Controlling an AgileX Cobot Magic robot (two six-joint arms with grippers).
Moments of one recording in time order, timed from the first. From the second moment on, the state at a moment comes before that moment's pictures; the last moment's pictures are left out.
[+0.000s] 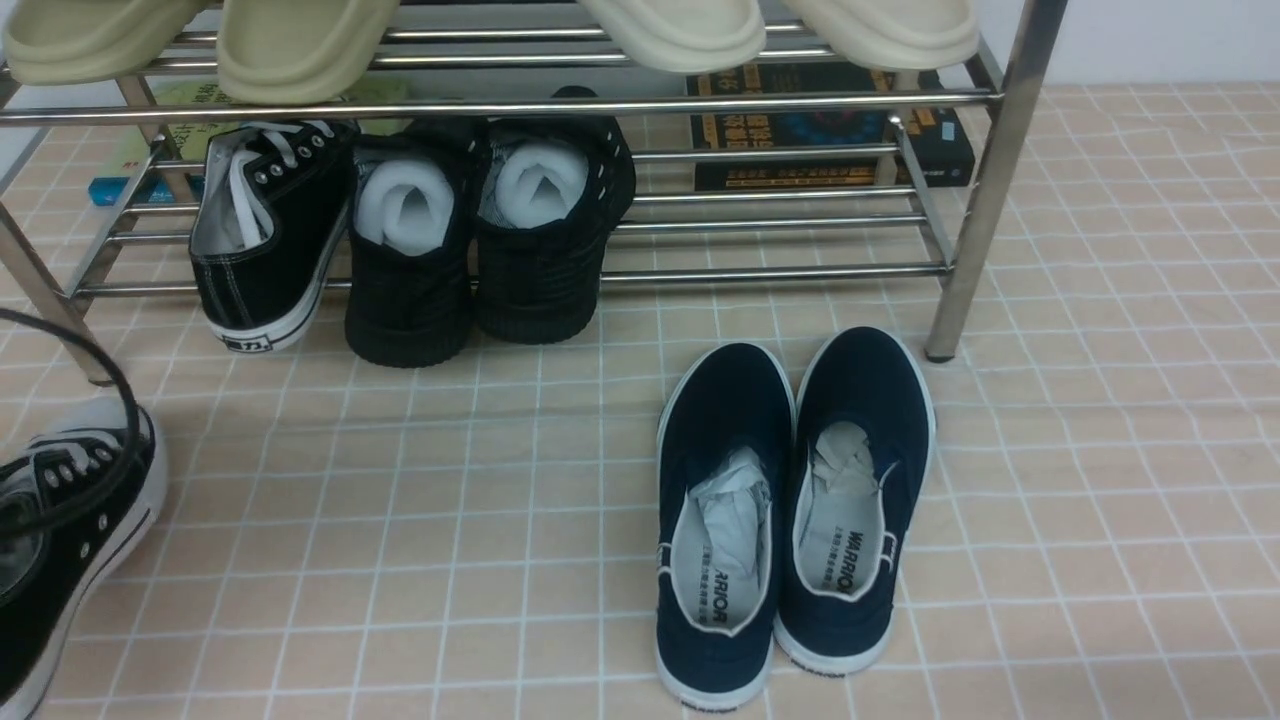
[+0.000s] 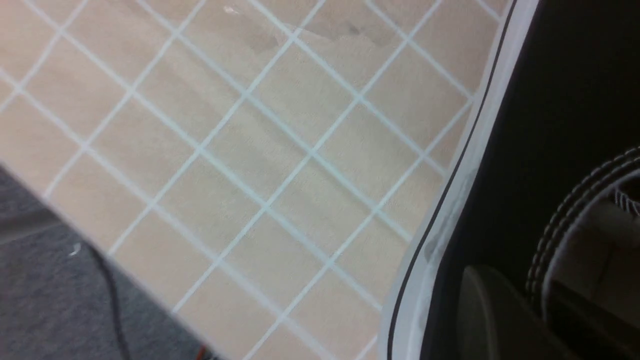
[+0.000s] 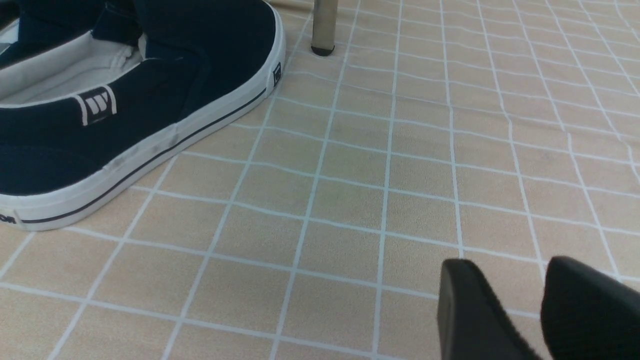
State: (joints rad) right arm 0.10 -0.01 0.01 0.06 0.39 -0.14; left arm 0.26 1.10 -0.77 0.17 0.93 -0.54
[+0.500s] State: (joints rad) right arm 0.10 -0.01 0.01 0.06 0.39 -0.14; left arm 0.26 1.20 -0.70 0.17 0.76 -0.56
